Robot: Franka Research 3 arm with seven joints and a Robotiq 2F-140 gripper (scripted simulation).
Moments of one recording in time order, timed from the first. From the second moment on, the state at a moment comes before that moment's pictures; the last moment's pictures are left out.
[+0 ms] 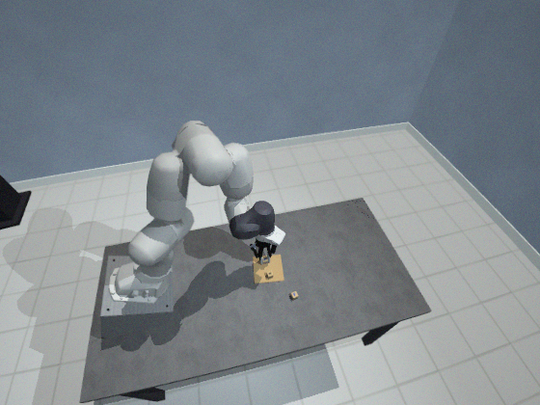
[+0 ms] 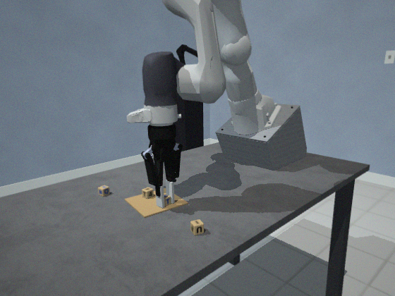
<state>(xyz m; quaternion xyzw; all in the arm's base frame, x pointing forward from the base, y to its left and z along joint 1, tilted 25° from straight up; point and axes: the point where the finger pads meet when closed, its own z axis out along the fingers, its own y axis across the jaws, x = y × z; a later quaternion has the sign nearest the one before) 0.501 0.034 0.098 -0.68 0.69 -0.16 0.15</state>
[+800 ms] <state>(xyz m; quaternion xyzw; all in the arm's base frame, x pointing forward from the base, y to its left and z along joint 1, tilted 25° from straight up) 0.501 0.037 0.102 -0.68 0.70 -0.16 0.15</state>
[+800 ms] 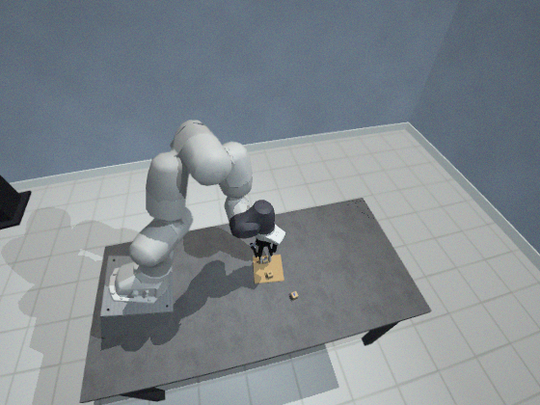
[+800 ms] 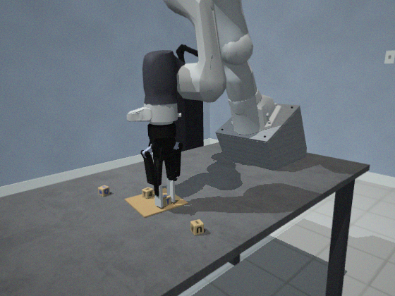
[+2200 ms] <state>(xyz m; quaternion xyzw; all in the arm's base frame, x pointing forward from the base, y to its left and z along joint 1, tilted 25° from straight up) 0.465 0.038 0.181 -0.68 0.70 -0.16 0.15</state>
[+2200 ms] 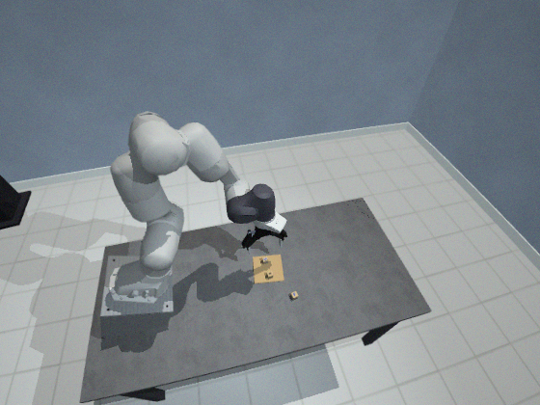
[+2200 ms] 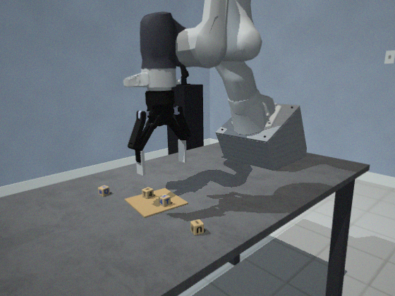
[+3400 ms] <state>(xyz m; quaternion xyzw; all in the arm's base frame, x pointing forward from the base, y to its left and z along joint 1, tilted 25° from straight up) 0.484 0.071 0.204 -0.53 0.81 -0.14 0.19</state>
